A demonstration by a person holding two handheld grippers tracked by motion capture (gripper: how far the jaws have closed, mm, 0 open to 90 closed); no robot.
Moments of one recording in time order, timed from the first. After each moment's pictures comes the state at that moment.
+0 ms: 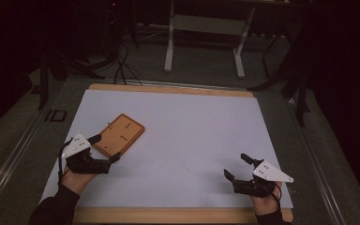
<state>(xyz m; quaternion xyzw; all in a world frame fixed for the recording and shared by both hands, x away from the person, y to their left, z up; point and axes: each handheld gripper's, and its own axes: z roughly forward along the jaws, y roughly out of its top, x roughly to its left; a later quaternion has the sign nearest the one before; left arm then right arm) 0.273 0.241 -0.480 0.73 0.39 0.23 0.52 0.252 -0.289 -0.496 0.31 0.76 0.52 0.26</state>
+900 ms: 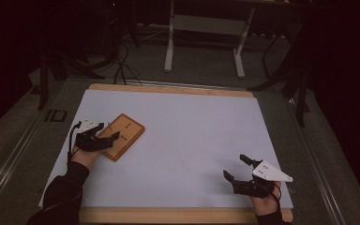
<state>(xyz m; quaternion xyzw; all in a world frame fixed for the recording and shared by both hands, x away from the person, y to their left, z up) 0.355 0.256 -0.519 0.72 0.48 0.24 0.44 0.252 -0.290 -0.498 0.31 0.76 0.52 0.25</state>
